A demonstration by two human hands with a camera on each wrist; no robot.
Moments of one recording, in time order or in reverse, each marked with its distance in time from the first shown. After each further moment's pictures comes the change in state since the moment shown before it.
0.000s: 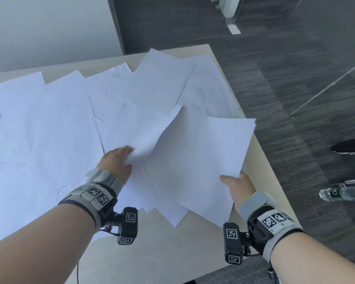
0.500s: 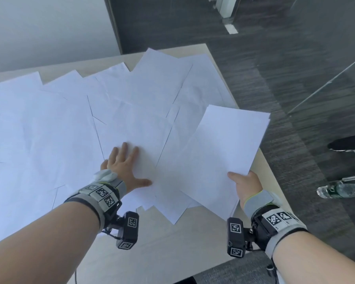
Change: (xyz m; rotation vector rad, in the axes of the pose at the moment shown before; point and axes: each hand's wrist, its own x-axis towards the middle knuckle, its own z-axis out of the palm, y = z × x) left_hand -0.020 0.017 0.007 0.237 -0.285 0.003; right_hand 0.005 0.004 -0.020 0.024 0.136 -0.007
